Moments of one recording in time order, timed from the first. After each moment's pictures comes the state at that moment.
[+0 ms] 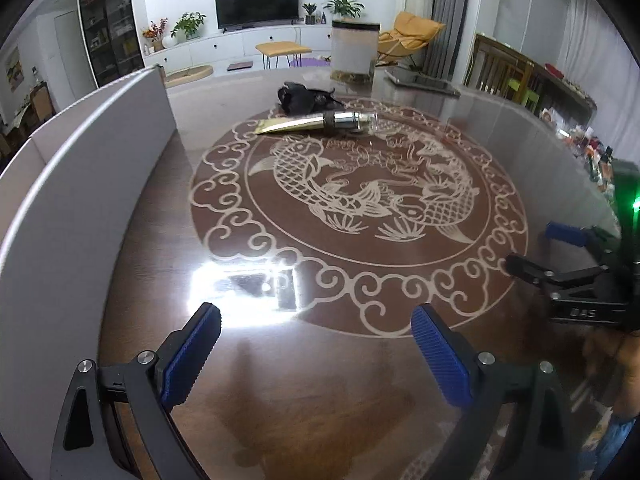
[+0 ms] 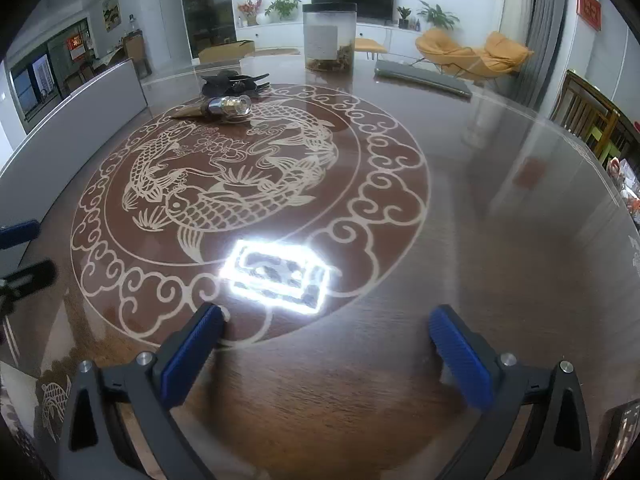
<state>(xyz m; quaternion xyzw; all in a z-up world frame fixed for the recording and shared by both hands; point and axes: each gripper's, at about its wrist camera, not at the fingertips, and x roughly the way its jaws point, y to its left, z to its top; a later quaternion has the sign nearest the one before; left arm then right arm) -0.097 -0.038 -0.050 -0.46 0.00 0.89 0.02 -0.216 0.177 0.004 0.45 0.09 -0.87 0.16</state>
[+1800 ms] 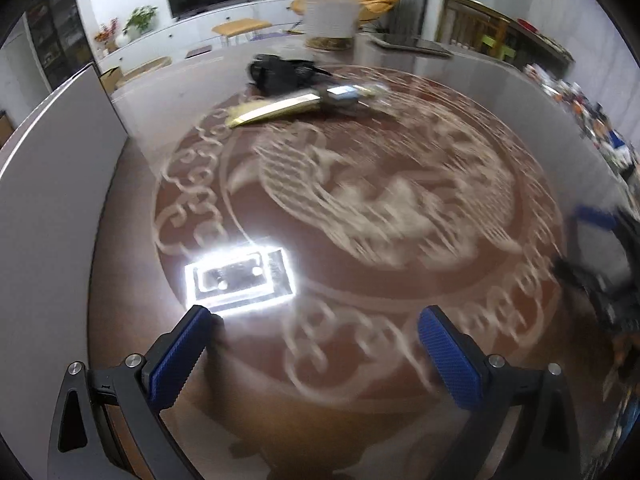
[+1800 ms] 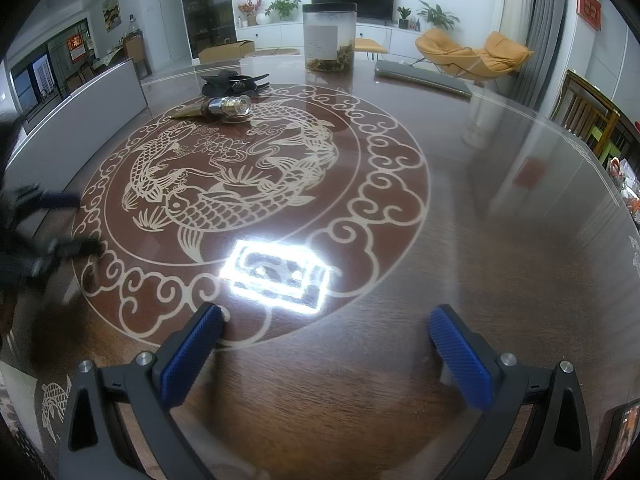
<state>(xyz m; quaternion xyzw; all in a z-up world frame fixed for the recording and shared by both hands) -0.173 -0.058 -0.073 -0.51 0.04 0.86 0.08 -0.216 0.177 0.004 0.45 0.09 -0.88 0.16</state>
